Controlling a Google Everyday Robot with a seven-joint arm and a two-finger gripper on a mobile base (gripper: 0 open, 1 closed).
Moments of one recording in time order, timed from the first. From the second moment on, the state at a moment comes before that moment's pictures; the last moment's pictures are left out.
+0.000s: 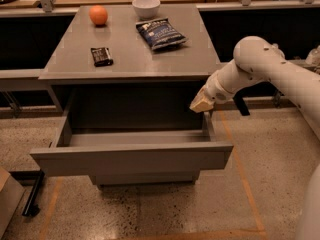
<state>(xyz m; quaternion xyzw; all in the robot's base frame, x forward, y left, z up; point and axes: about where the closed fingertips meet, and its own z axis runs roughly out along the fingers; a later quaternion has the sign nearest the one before) 0.668 -0.133 0.724 -0.60 0.75 0.12 0.26</state>
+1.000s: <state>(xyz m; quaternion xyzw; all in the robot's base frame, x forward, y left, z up) 0.601 -0.171 0.757 -0.56 0.79 0.09 0.22</state>
